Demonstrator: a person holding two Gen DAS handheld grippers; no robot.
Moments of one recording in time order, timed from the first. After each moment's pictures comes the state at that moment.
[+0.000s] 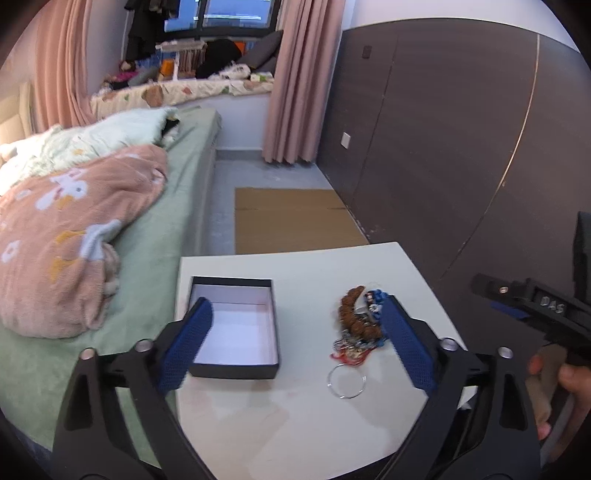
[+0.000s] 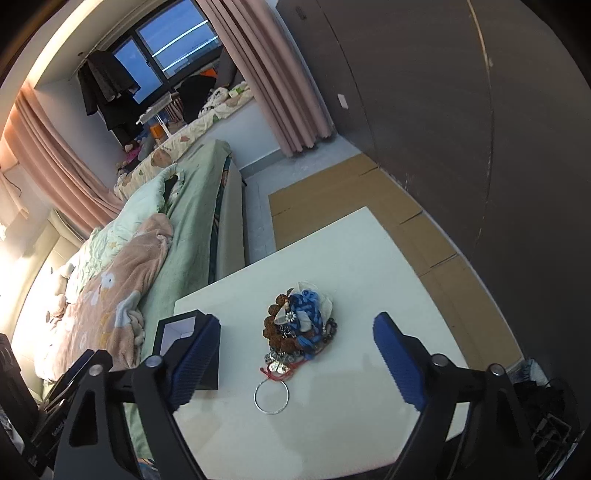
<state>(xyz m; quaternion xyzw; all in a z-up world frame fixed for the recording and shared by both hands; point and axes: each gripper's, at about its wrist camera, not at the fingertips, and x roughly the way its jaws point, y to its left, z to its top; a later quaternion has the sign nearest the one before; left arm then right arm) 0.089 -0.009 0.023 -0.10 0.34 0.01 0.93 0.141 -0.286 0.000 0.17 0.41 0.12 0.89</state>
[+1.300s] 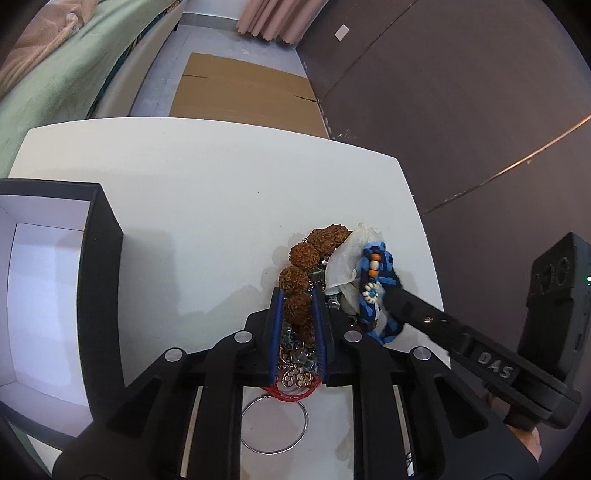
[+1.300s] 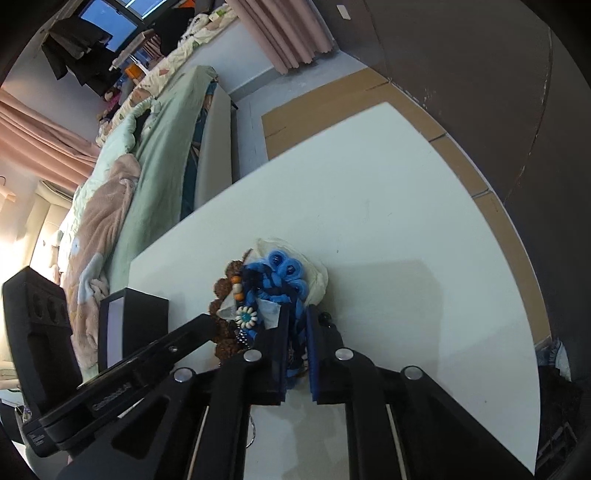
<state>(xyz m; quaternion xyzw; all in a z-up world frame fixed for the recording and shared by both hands) 0.219 -0.045 -0.124 -0.23 0.53 -0.09 0.81 0.233 -0.260 -0.115 0.18 0.54 0.16 0.81</state>
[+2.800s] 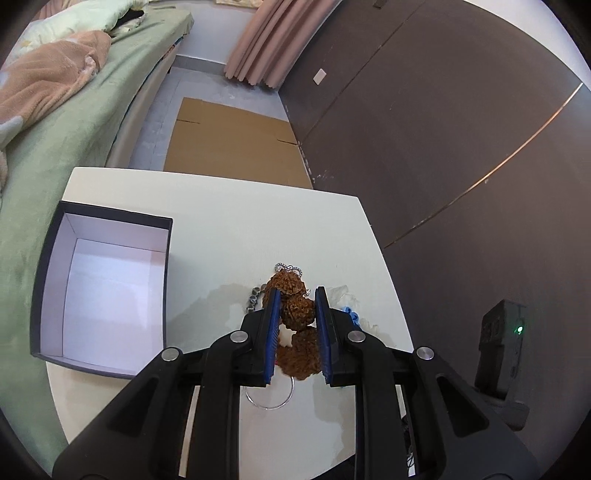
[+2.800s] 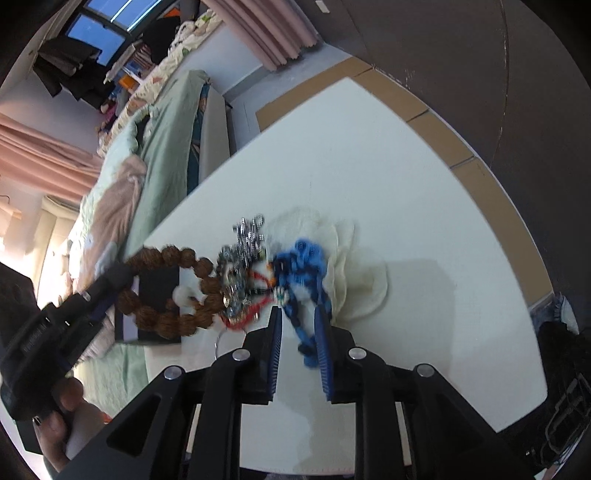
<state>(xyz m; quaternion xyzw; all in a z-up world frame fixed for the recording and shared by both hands) 0.164 -0.018 -0.062 -0.24 0.45 -0.10 0.86 0.169 -0.282 -0.120 0.20 0.56 0.15 0.79</state>
